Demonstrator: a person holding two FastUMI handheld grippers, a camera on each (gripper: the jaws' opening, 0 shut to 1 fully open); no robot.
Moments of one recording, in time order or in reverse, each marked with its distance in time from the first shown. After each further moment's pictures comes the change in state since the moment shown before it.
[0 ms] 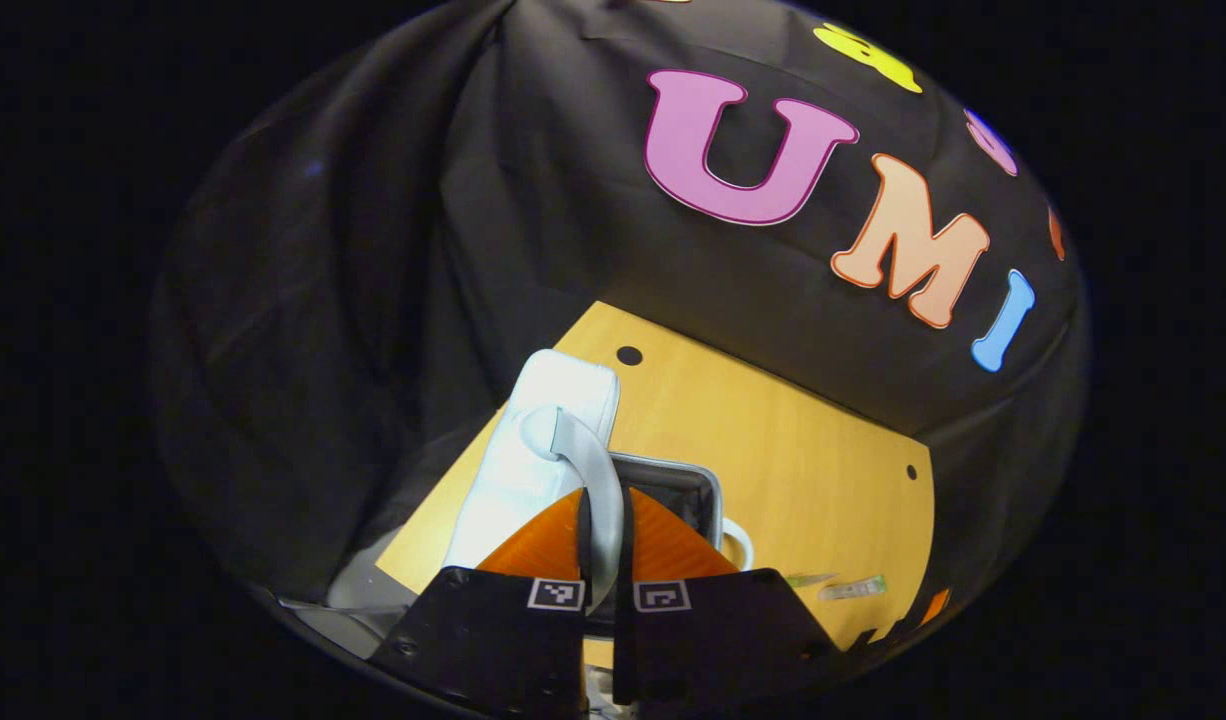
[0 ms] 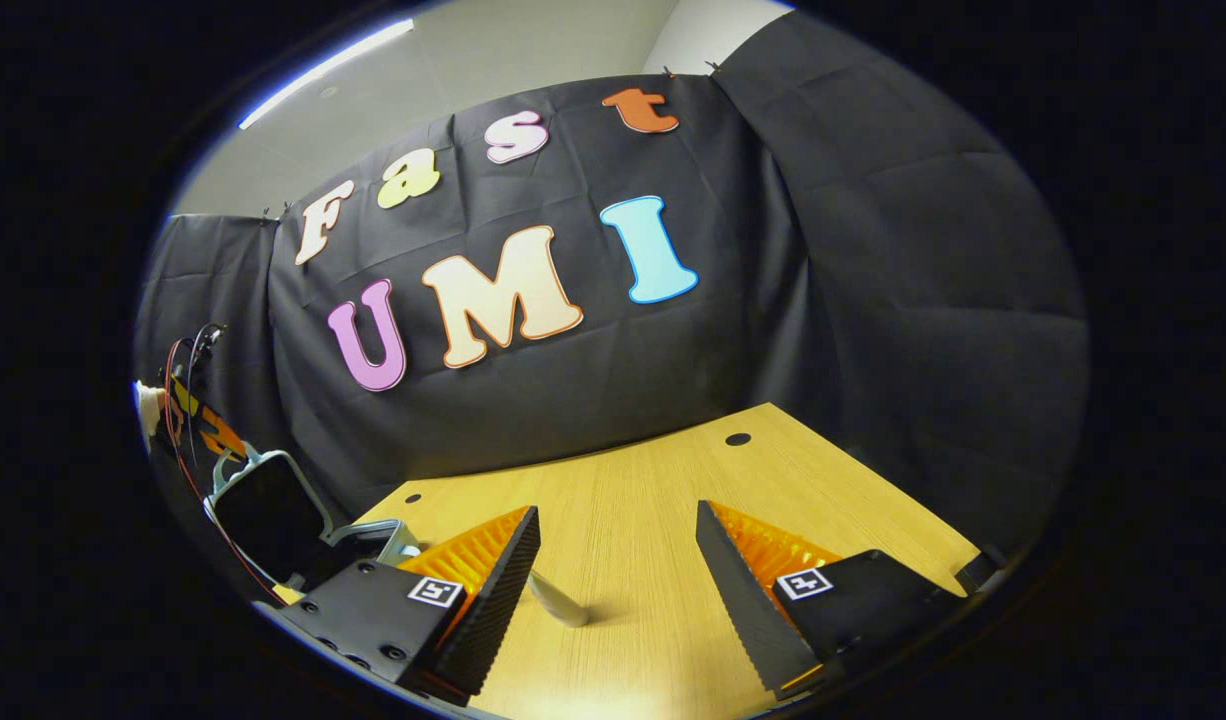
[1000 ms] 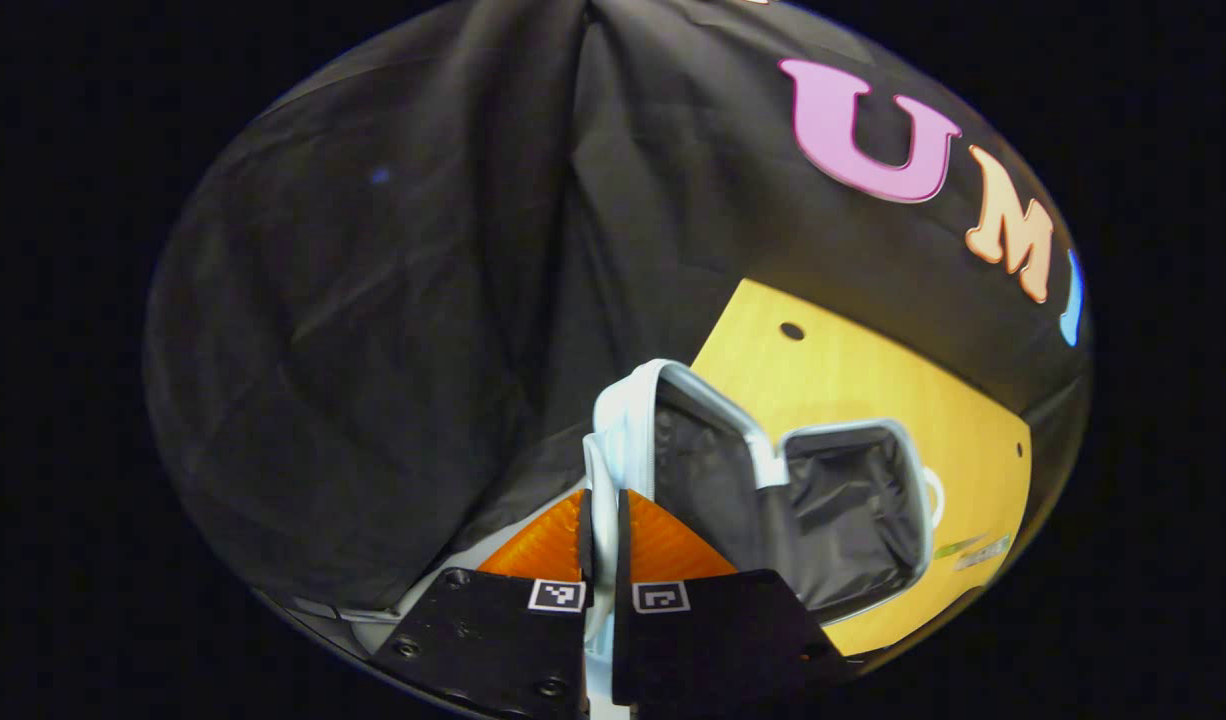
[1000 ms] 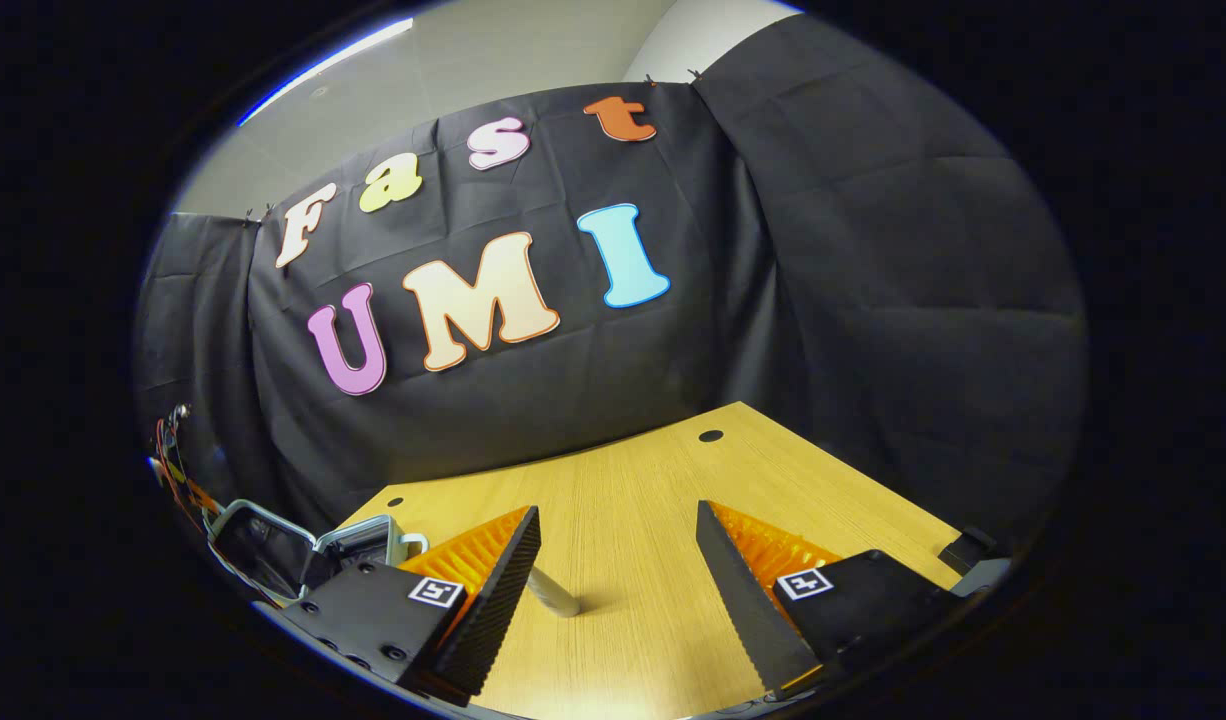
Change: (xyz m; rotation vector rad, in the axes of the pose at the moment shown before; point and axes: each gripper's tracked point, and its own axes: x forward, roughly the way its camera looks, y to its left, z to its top) left arm 0.036 0.204 -0.084 -0.015 0.062 0.277; right arm -0.028 -0.006 -0.004 0.003 -0.018 -0.086
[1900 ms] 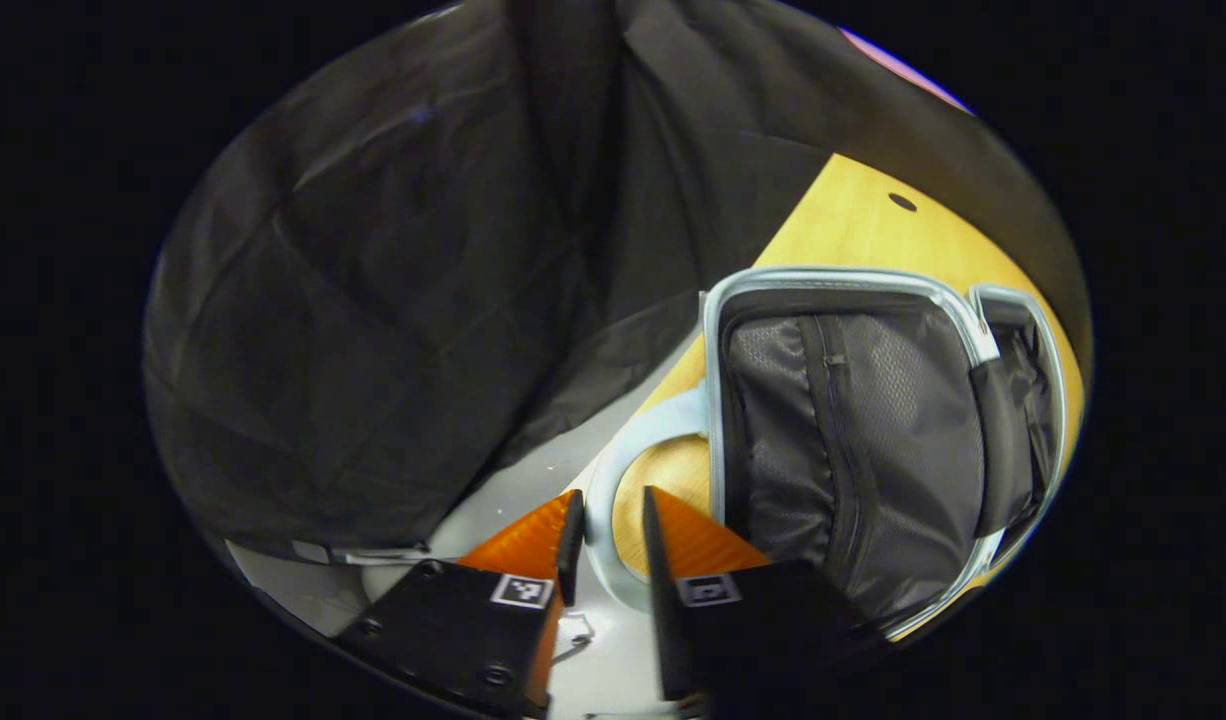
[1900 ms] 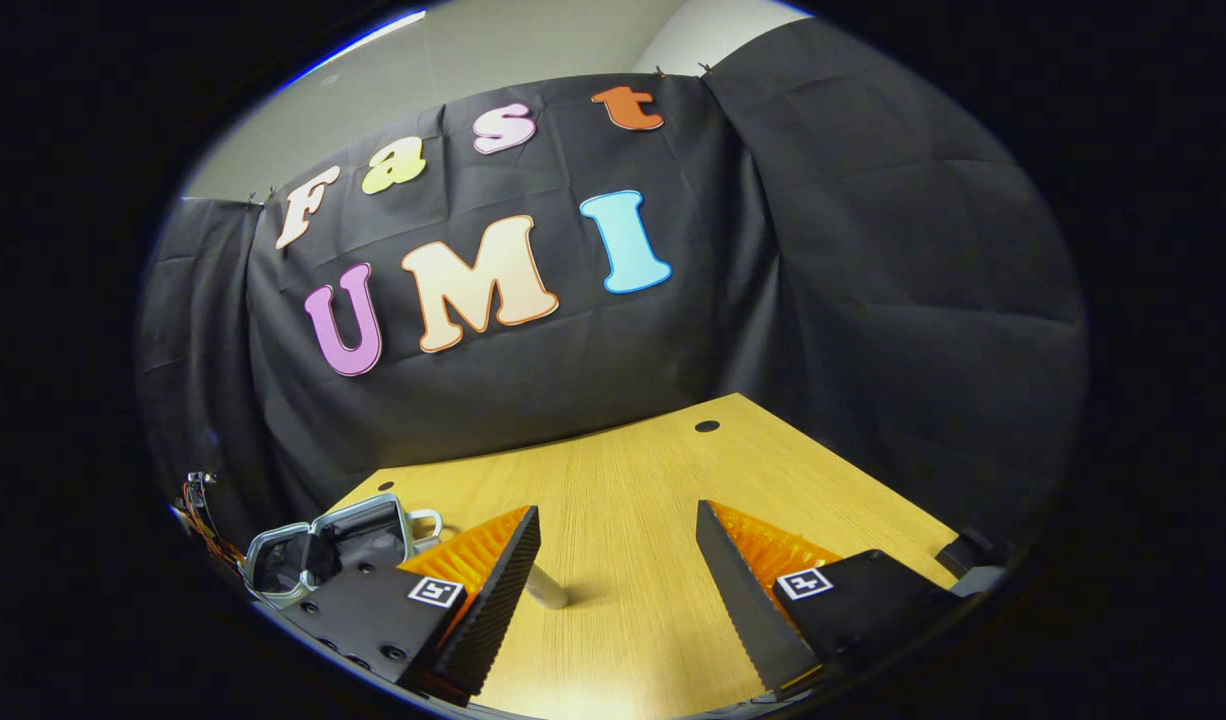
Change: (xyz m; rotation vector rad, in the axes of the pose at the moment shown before) left arm 0.026 0.015 -0.057 0.063 0.214 0.186; right arm 0.006 0.001 -0.017 -0.040 0.037 0.003
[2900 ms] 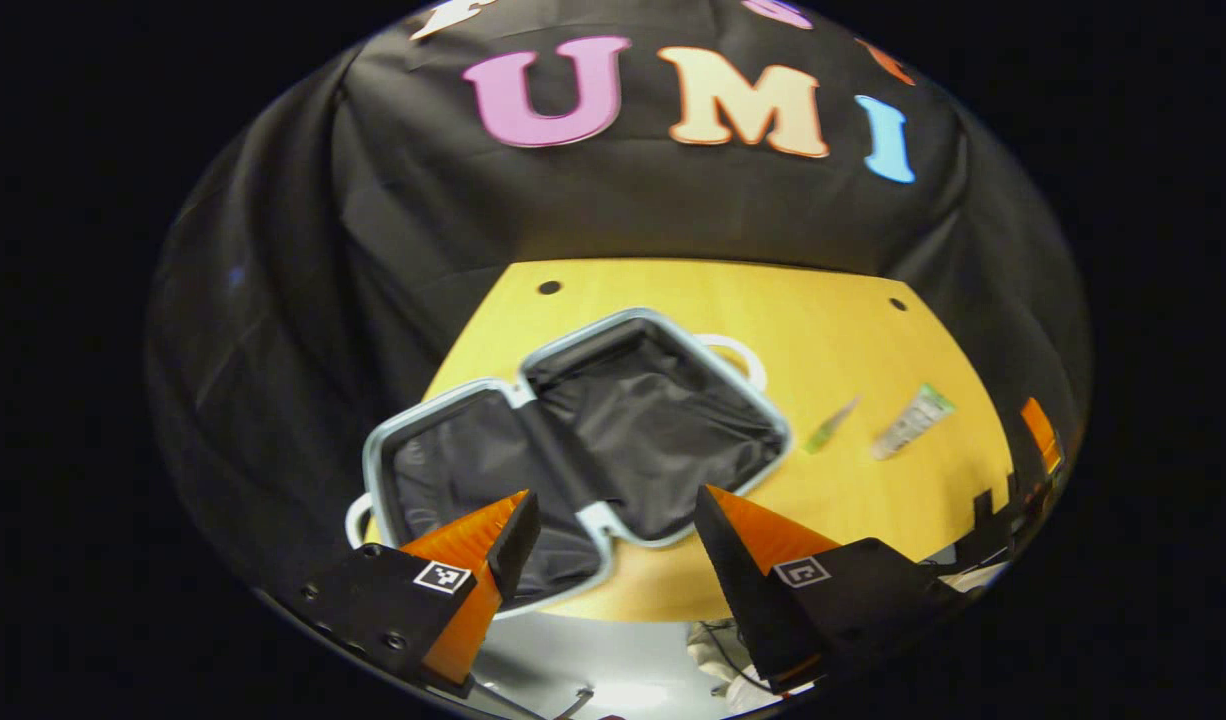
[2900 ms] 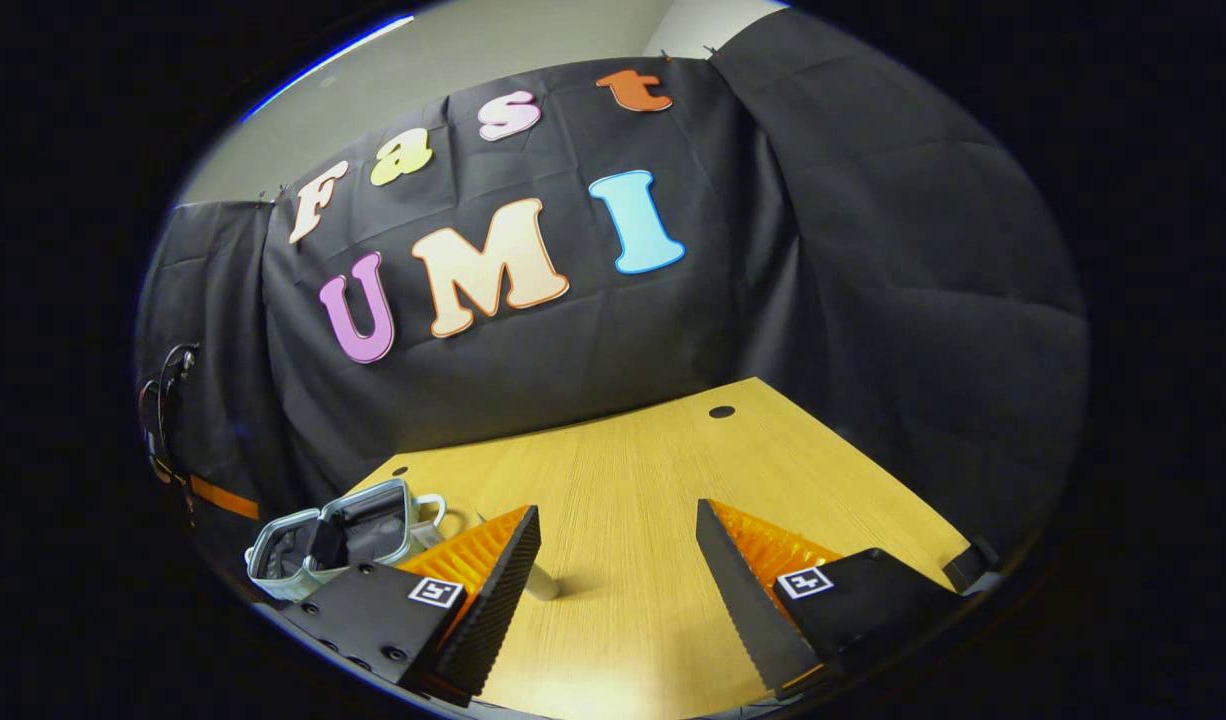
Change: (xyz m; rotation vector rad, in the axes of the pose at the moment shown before) left arm -0.263 -0.292 -0.041 0.379 -0.365 -0.533; right arm 0.019 -0.022 -0.013 -0.007 0.077 0.090
